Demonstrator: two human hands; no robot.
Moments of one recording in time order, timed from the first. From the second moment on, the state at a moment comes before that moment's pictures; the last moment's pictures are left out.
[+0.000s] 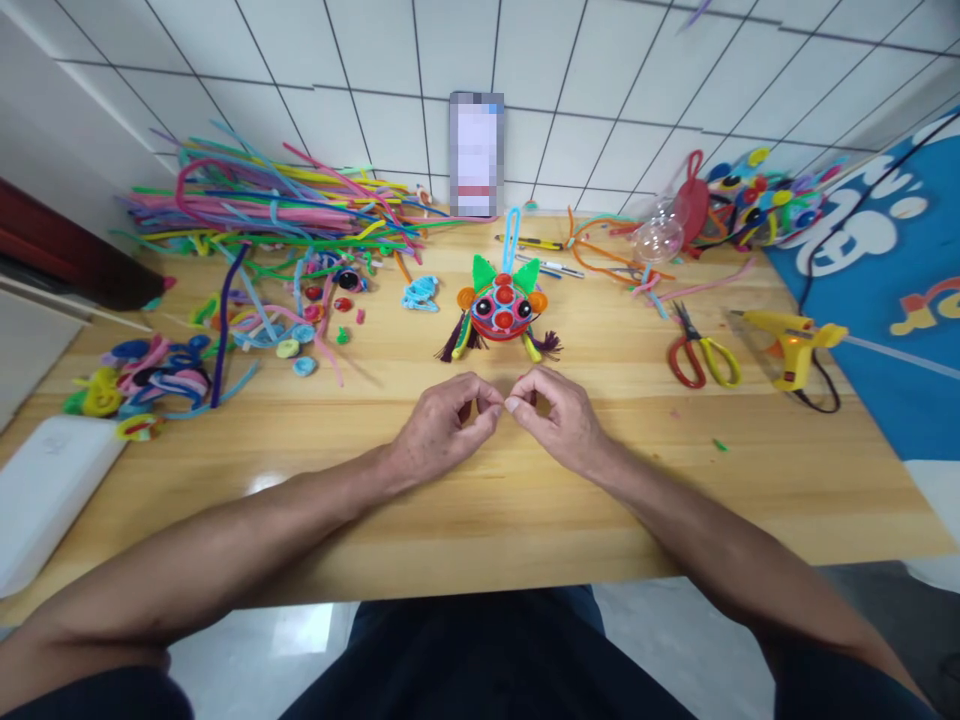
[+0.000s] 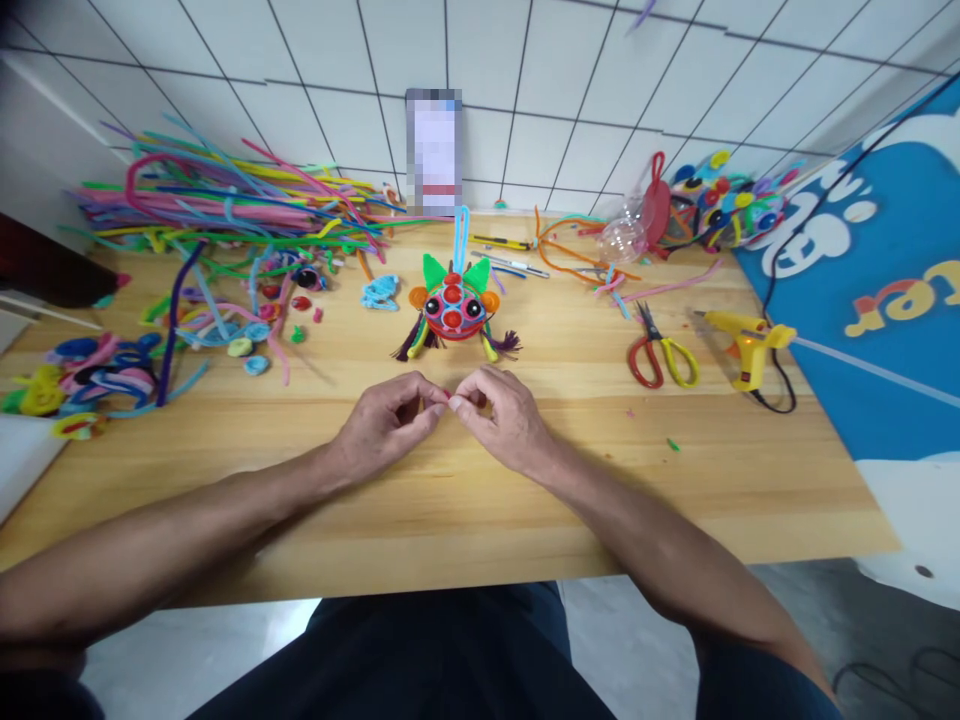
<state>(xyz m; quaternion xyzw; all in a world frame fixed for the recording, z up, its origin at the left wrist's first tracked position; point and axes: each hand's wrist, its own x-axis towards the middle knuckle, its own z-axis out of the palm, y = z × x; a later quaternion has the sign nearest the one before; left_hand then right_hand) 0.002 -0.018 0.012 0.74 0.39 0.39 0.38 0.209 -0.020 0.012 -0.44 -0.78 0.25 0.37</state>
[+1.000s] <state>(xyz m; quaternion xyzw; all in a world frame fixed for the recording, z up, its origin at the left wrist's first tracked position) 0.001 -0.019 0.018 0.64 0.38 0.37 0.55 0.211 -0.016 0.016 -0.43 -0.72 0.40 0.37</state>
